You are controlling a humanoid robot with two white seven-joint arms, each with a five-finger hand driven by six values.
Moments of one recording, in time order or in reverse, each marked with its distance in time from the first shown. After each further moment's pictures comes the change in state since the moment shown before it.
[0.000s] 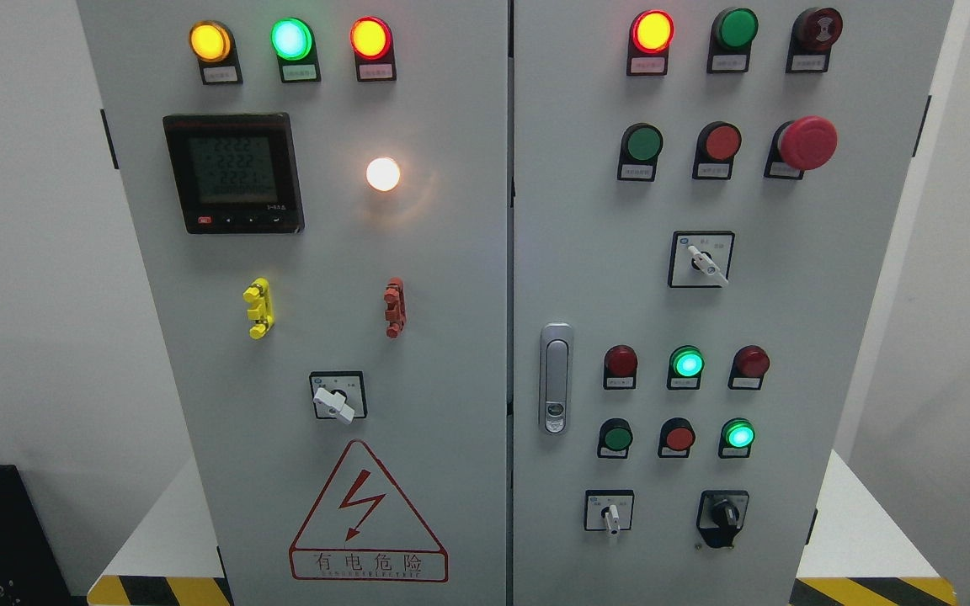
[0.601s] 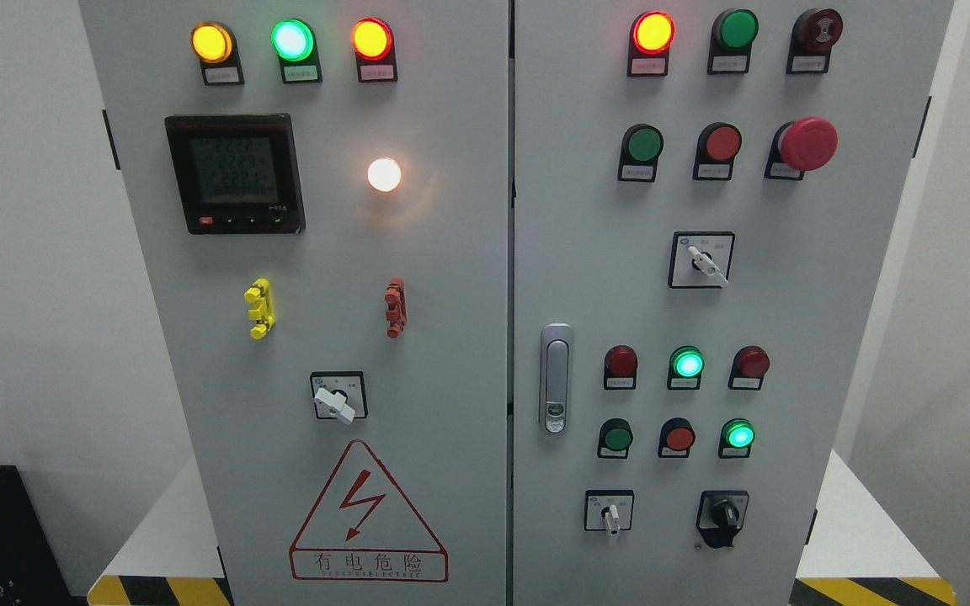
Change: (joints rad) left arm -0.025 0.078 0.078 0.876 0.014 0.016 -0.275; right arm 0.000 0.000 0.000 0.000 0.000 0.000 0.000
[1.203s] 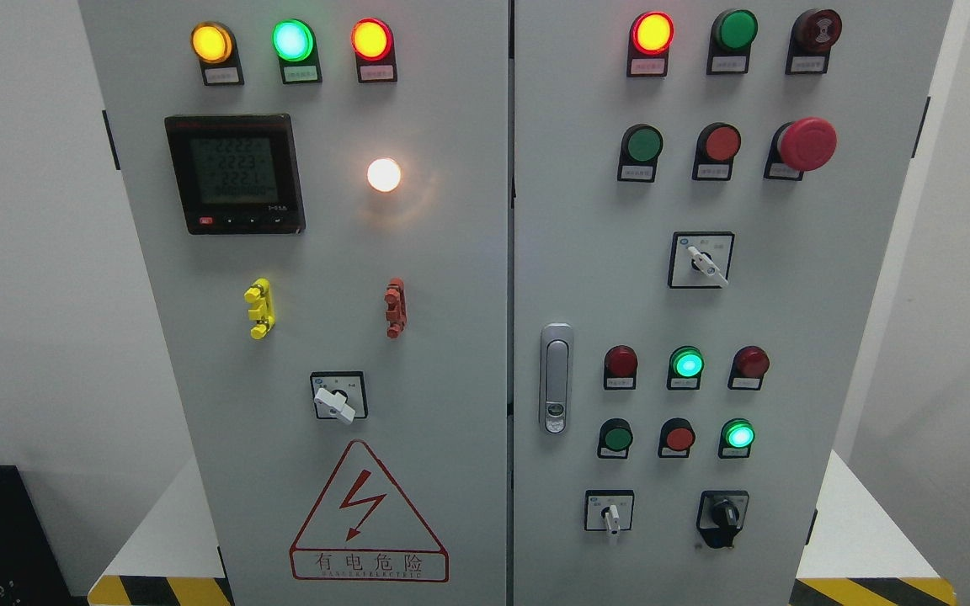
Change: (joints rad) left arm -0.094 0.005 -0.002 0.487 -0.004 0.205 -0.030; right arm 0.000 0.000 0.000 0.000 0.000 0.000 0.000
